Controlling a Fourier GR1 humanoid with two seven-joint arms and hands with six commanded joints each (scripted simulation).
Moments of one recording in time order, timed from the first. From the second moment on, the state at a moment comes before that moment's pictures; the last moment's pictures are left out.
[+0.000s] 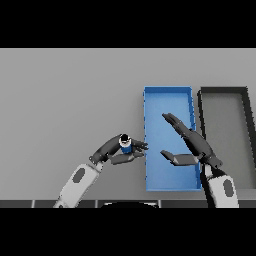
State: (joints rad) left arm -0.22 0.07 -0.50 -1.61 0.00 -0.24 -0.05; right arm -0.06 -0.32 0.12 -2.05 -0.30 0.33 0.25
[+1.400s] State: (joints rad) left arm -0.22 0.01 -0.41 -1.58 -0.06 -0.33 0.03; right arm -0.63 -0.15 0.38 -1.77 -0.31 0.49 0.47
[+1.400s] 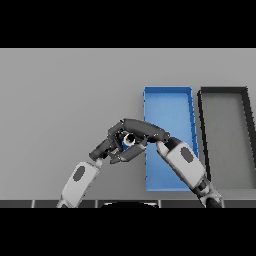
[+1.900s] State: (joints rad) left arm -0.19 -0.03 -0.38 -1.61 -0.06 -0.41 0.06; right arm -0.61 -0.18 0.45 -1.78 -0.34 0.42 0.29
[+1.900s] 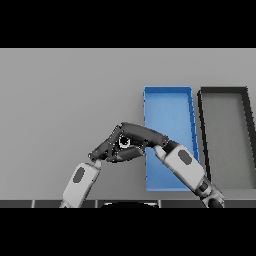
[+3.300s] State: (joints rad) left arm -0.19 -0.04 -0.33 -1.58 -0.20 -0.46 0.09; right arm -0.83 -0.20 0.34 -1.80 -0.66 0.17 0.49
